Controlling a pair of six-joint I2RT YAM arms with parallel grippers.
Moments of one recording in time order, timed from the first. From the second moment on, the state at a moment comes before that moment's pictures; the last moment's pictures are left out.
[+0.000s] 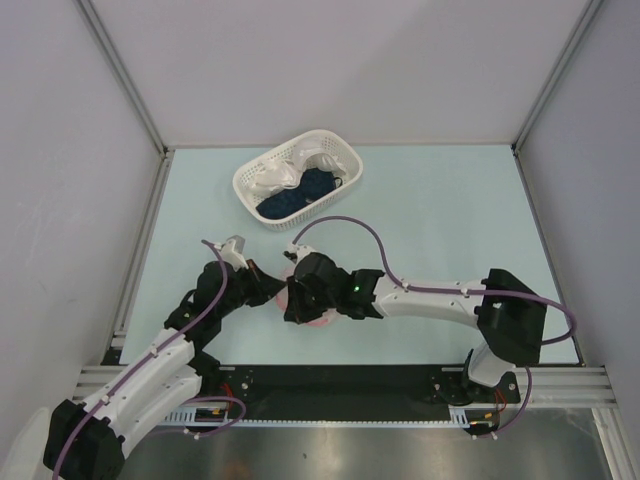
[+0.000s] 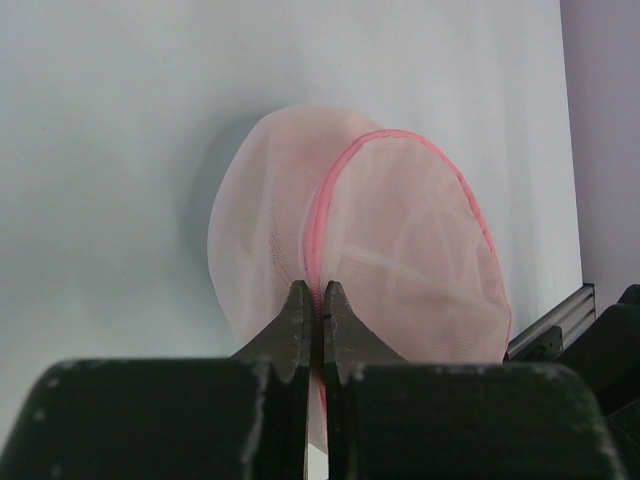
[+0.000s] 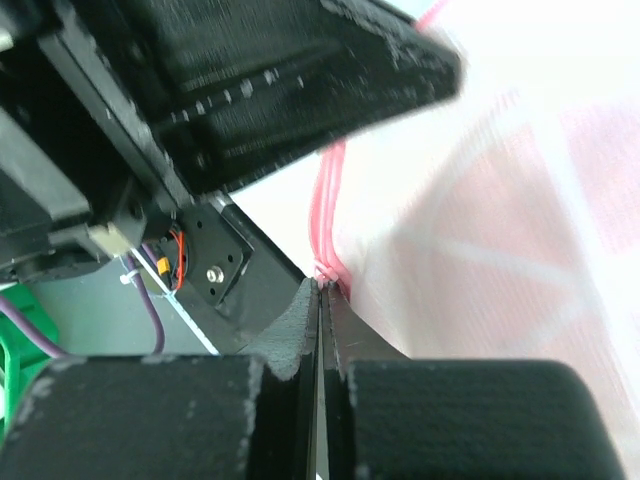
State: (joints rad) left arm -0.46 0.70 0.31 -0.09 0.16 -0.77; right arm 1.18 1.66 1.14 -0.20 -0.07 0.76
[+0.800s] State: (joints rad) left arm -0.46 0.75 0.34 -0.09 0.15 -0.76; right arm 1.21 1.47 0.99 -0.31 -0.02 0.81
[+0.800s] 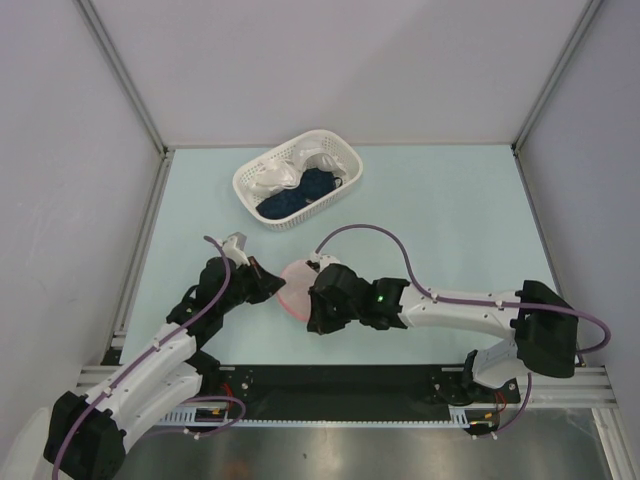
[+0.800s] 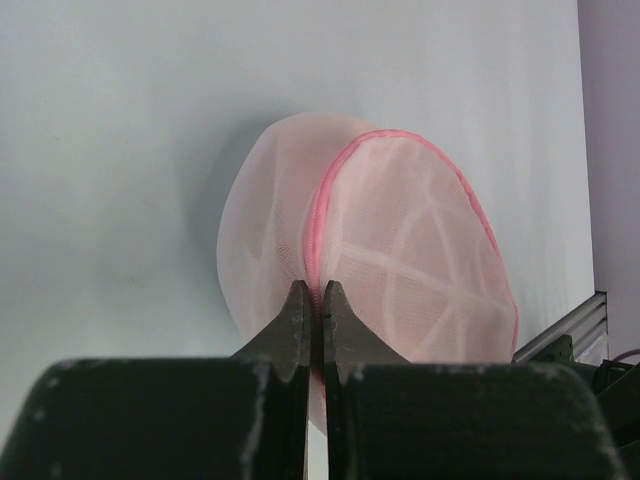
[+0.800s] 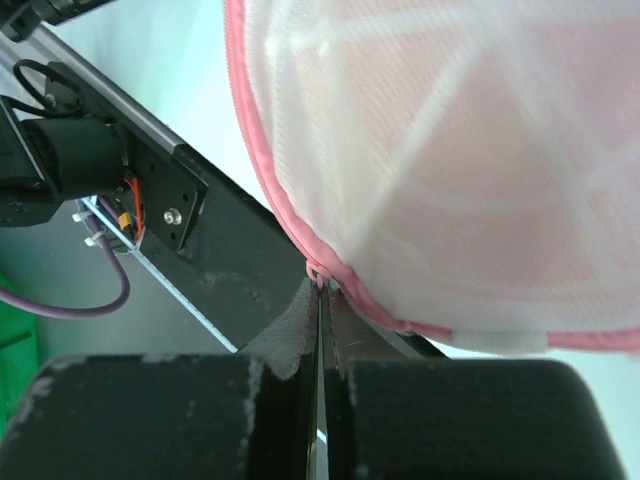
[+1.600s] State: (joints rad) left arm -0.46 0.73 0.34 -0.09 0.13 -0.75; right arm 1.12 1.34 0.90 -0.40 0.06 0.82
